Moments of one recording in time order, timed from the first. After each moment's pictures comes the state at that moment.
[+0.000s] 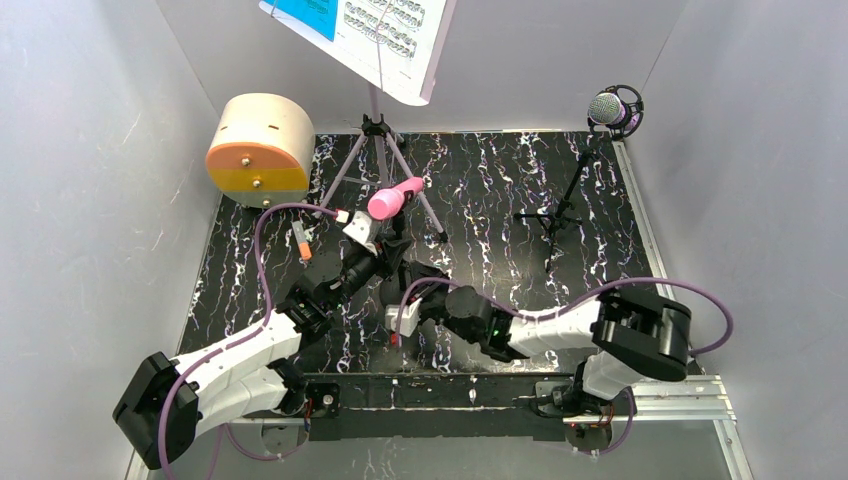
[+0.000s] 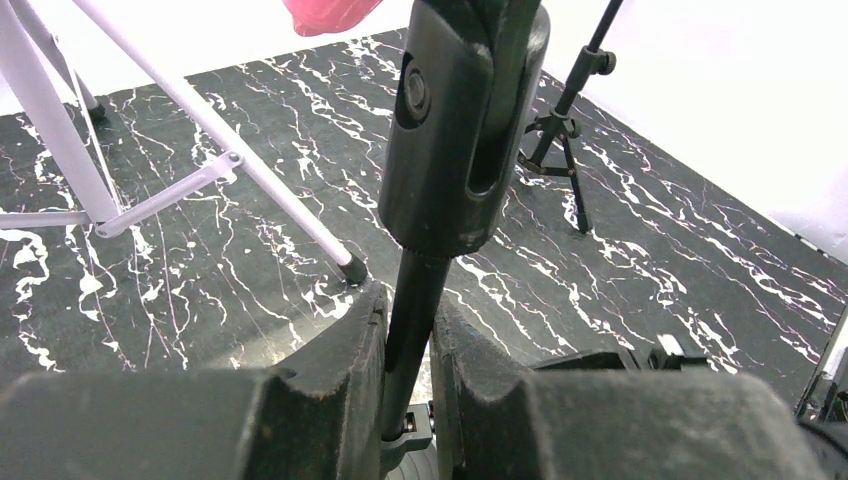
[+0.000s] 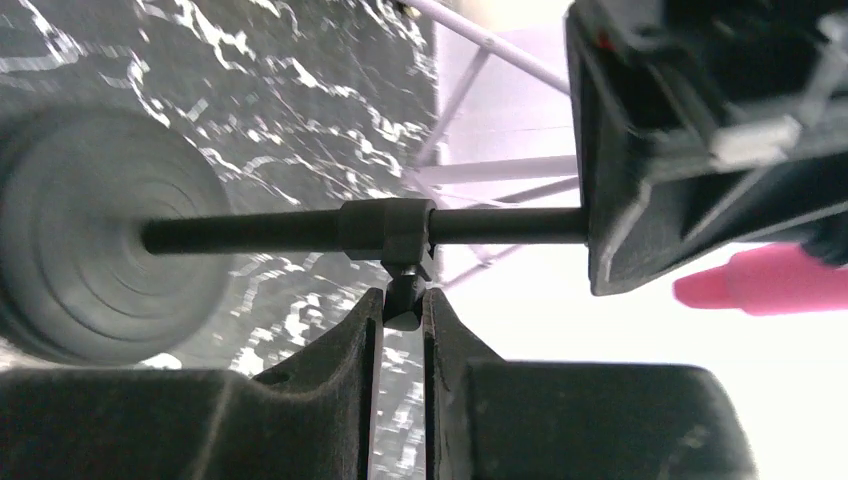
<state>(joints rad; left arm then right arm) -0.75 0.98 0.43 0.54 -0.01 -0.18 1.23 1.50 0.55 0.77 0.29 -1.12</state>
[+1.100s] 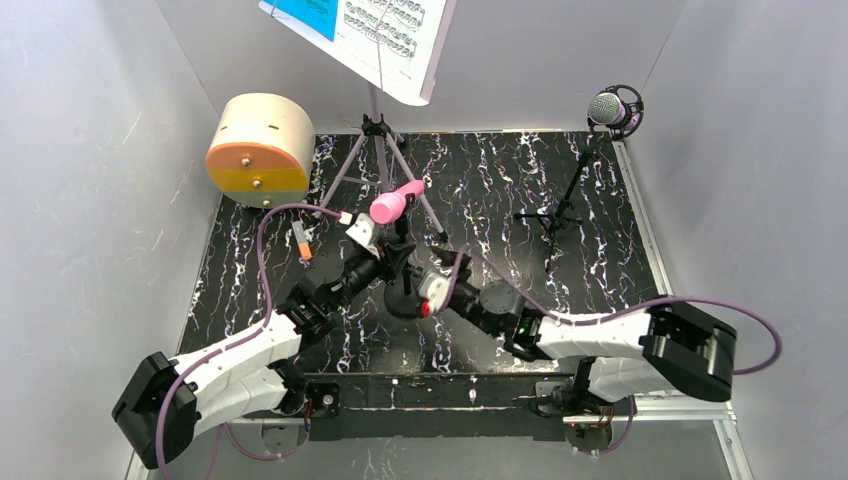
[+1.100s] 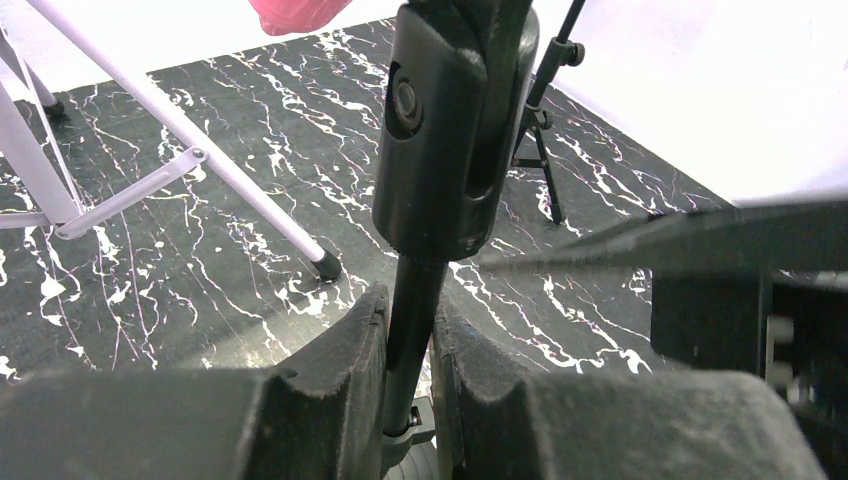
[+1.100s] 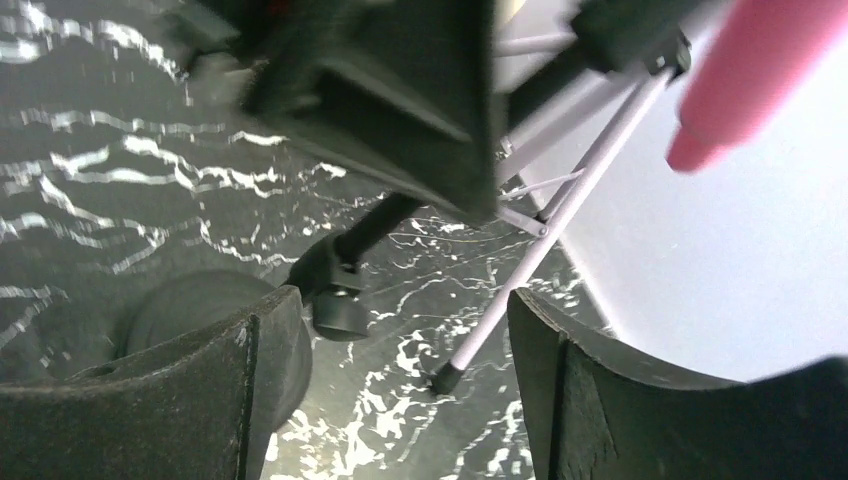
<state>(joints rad) -0.77 0.97 0.43 0.53 0.02 -0.19 1.23 1.34 0.46 0.86 0.28 -0.76</state>
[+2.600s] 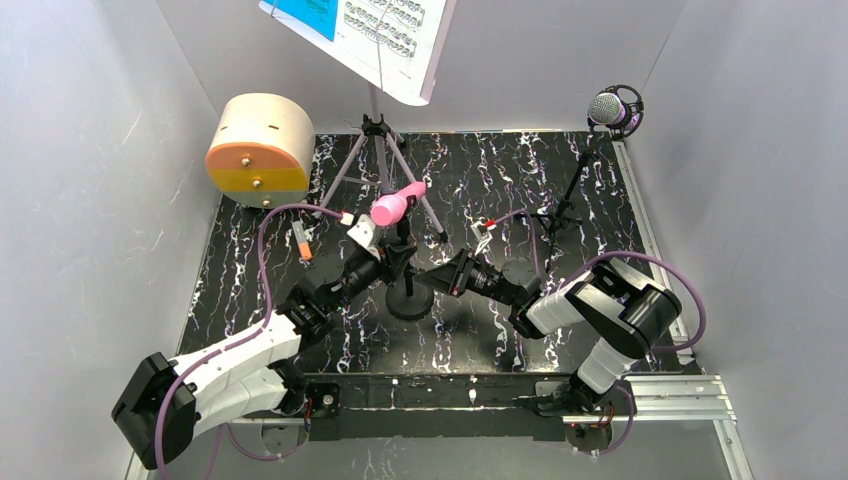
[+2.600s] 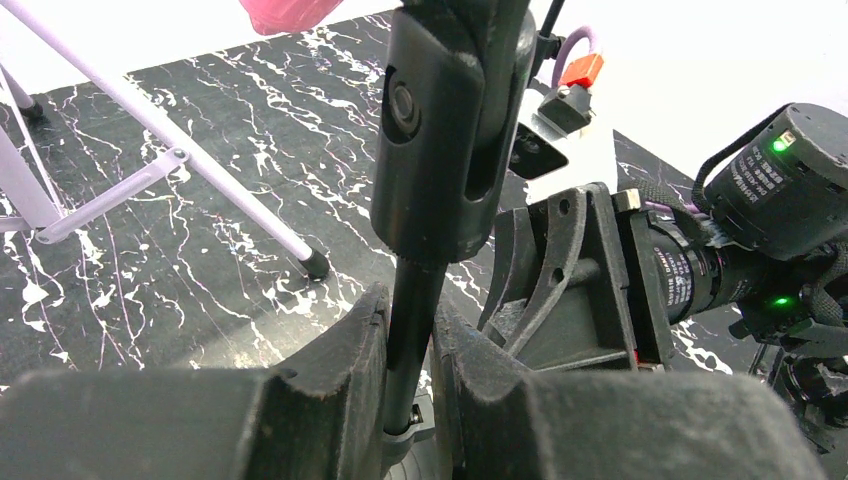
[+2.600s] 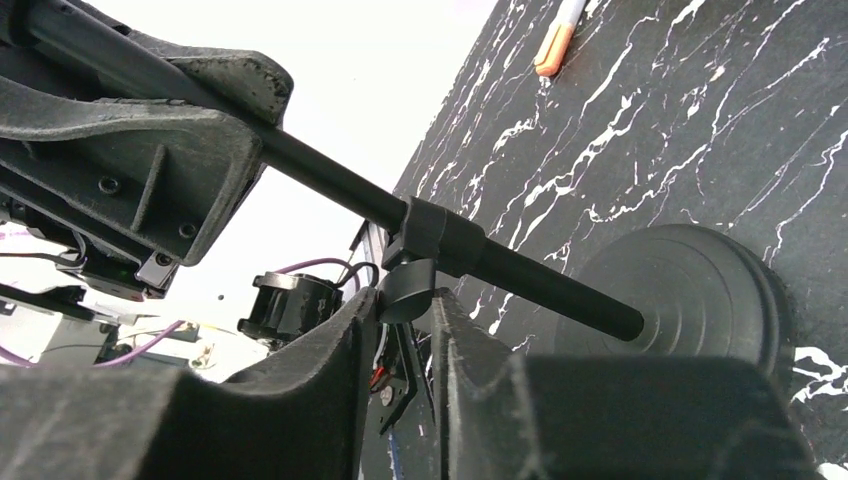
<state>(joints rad) -0.77 0.97 0.43 0.53 0.04 -0.19 0.80 1.64 0.36 1.34 -0.39 1.05</state>
